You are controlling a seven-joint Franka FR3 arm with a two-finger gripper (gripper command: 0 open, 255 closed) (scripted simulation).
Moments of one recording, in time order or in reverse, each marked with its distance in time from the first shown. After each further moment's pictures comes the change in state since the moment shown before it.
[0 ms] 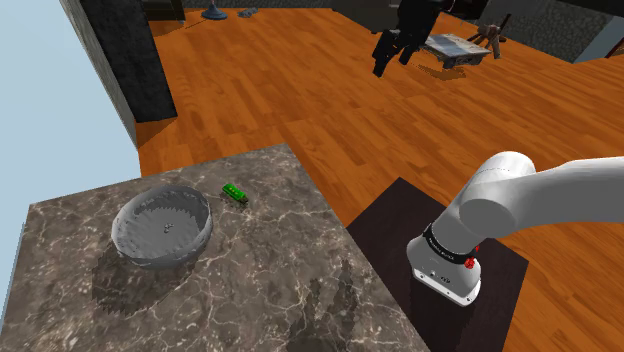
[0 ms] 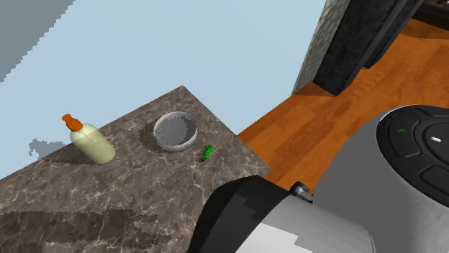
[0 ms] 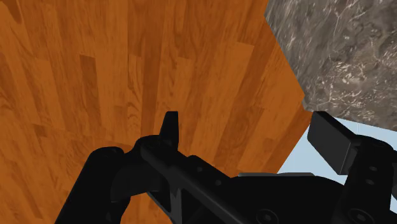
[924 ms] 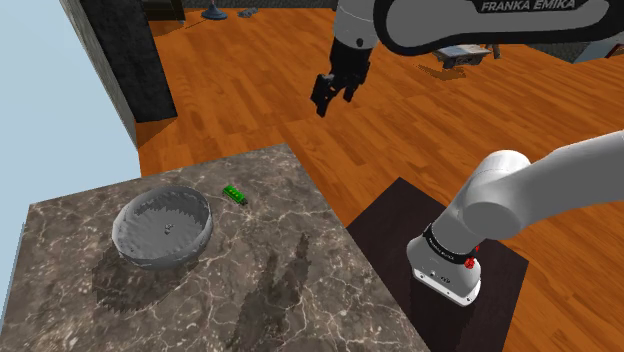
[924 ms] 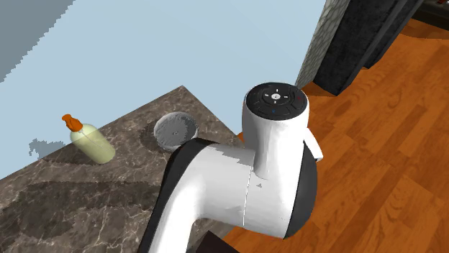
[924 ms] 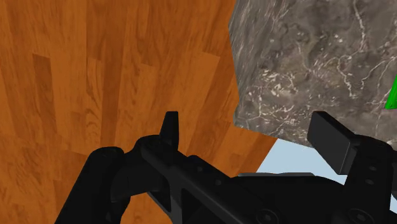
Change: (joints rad) arm 0.080 0.232 0.173 -0.022 0.111 0.194 0.156
